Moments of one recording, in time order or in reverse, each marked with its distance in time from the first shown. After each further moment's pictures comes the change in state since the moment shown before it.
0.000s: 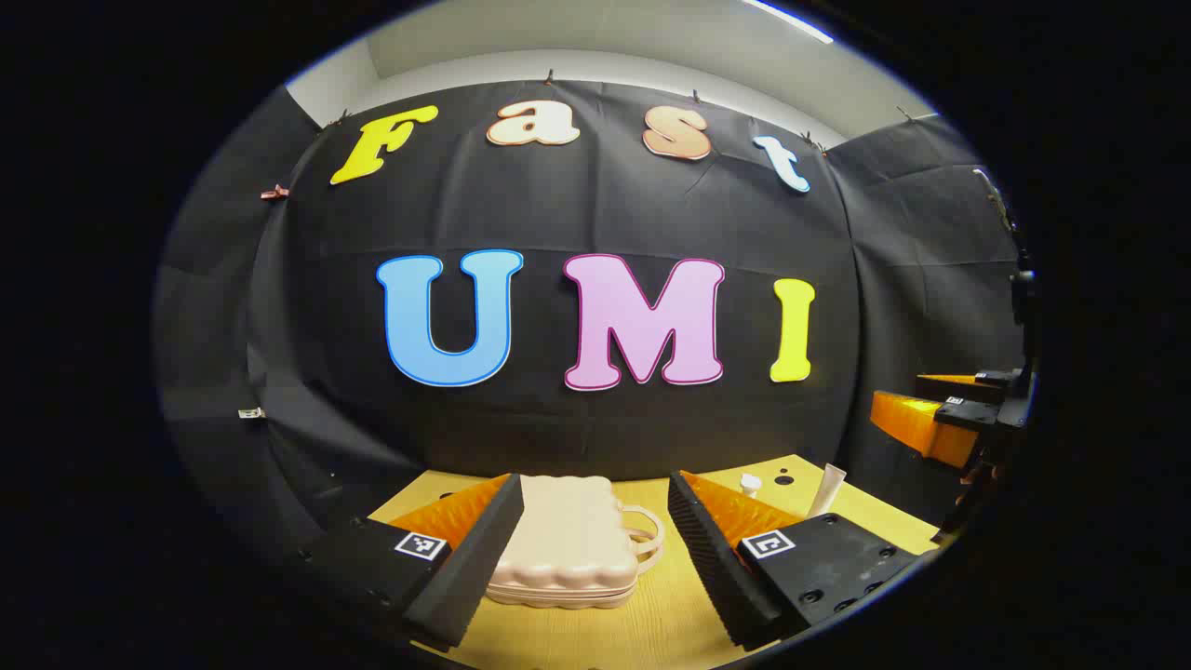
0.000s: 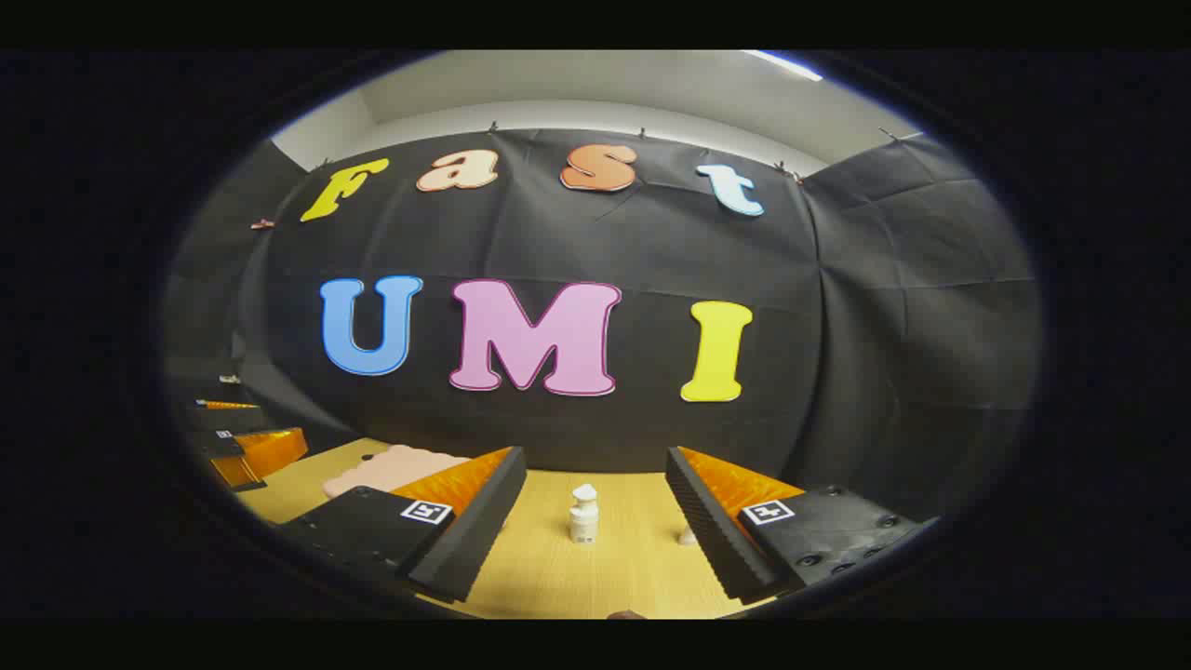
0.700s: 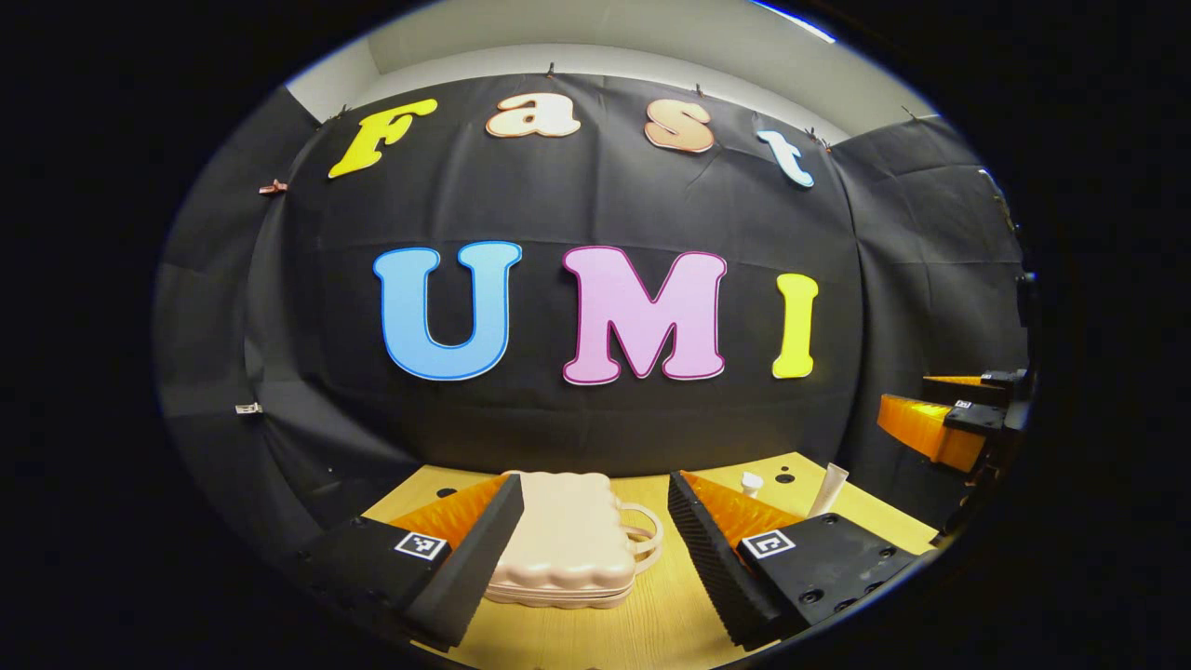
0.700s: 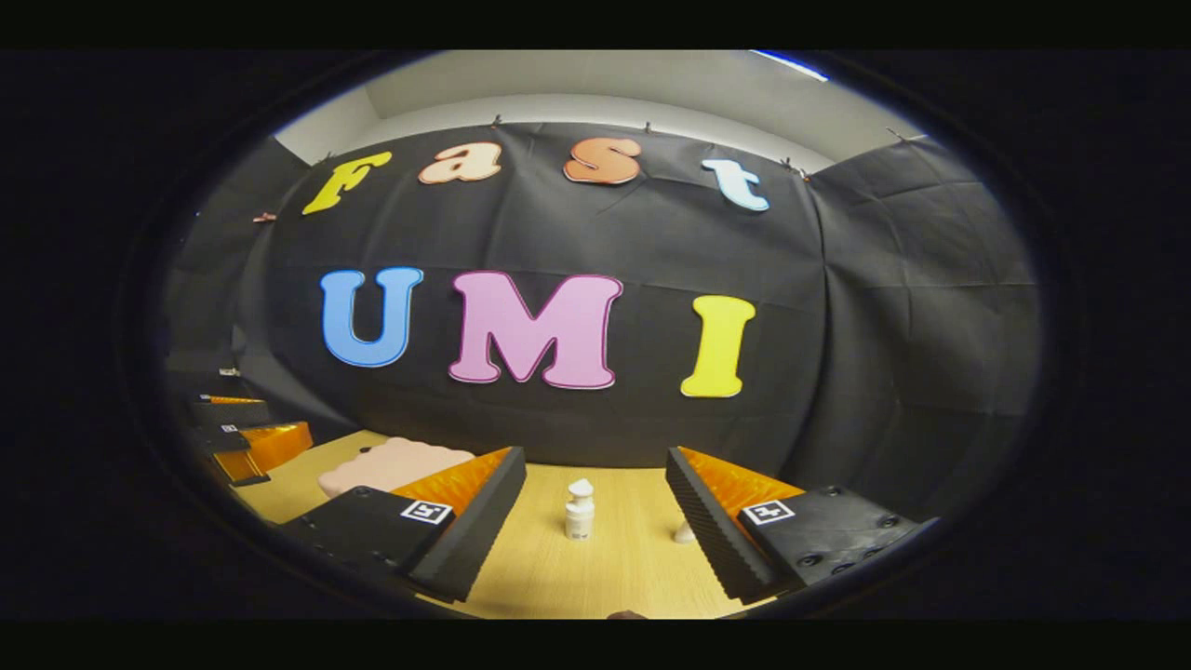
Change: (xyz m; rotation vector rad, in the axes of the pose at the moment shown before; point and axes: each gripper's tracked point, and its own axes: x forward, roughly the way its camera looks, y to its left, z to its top) left arm 0.013 -0.004 -0.003 0.003 0.018 -0.003; right arm 0.003 -0.007 -0.005 -0.017 0.031 -0.001
